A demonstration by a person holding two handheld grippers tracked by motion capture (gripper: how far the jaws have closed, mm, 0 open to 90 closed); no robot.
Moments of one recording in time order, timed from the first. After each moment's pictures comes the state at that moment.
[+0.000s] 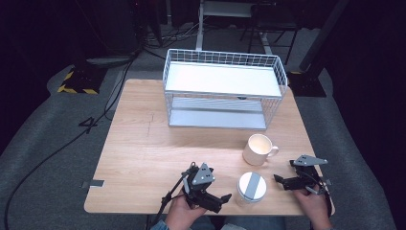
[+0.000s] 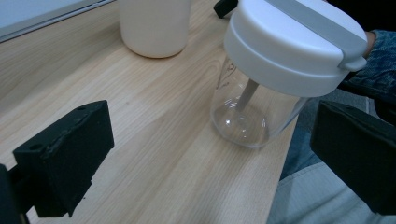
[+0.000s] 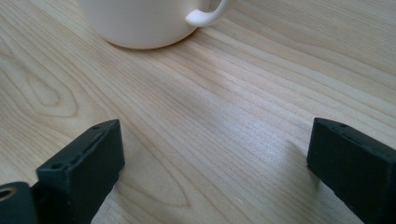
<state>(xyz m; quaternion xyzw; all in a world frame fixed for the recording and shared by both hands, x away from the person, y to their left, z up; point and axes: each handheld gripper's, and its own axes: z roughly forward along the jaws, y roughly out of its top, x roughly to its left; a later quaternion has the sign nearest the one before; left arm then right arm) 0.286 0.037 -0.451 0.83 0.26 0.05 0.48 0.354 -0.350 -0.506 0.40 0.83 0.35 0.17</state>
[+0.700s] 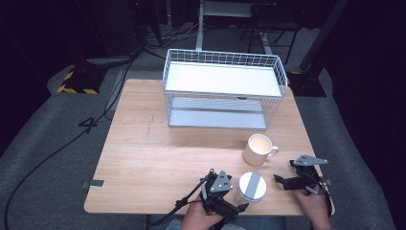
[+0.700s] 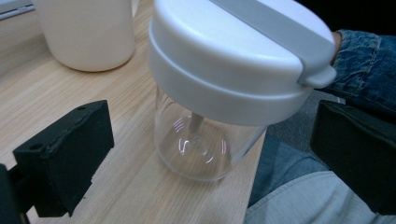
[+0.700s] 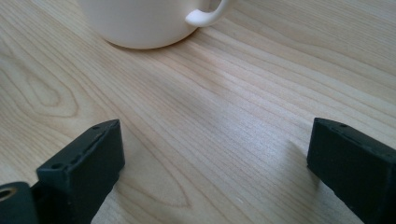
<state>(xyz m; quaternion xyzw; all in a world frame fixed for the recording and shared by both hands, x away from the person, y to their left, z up) 0.280 -0.008 -0.470 0.83 0.23 0.02 0.50 0.354 -0.350 -0.506 0.40 0.83 0.35 0.17</state>
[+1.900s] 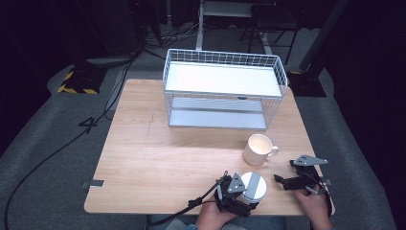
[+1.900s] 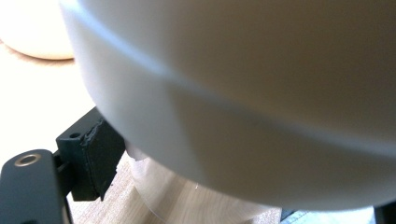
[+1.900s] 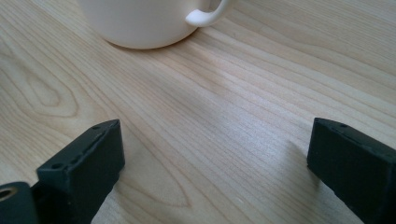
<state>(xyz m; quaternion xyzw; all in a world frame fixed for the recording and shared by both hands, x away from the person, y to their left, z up) 0.289 -0.049 -0.499 0.85 0.23 0.03 0.48 0.354 -0.350 -0.506 0.40 0.83 0.35 0.17</state>
